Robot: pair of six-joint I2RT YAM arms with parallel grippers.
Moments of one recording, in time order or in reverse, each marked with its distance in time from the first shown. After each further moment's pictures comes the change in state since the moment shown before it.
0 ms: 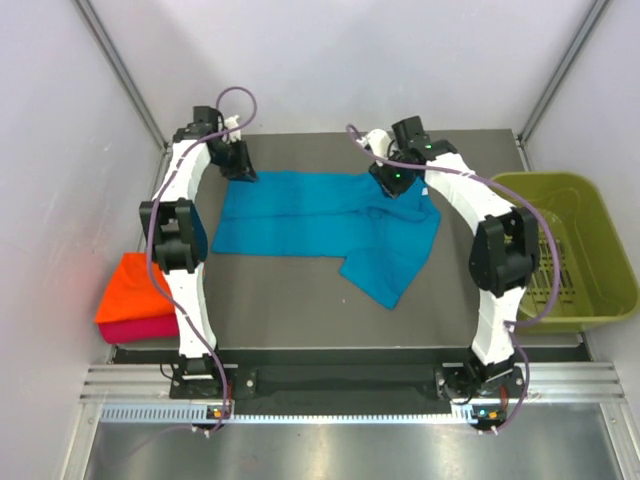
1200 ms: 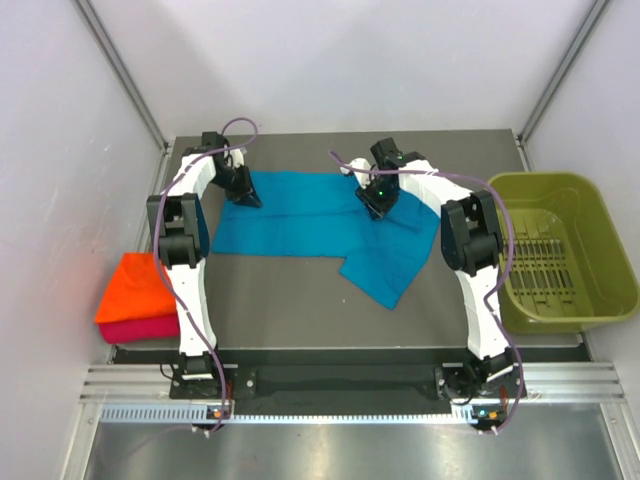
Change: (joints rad) left arm -0.006 0.102 -0.139 0.031 0.060 -0.093; right arm 0.049 0.328 0.124 -0.048 -0.098 -0.037
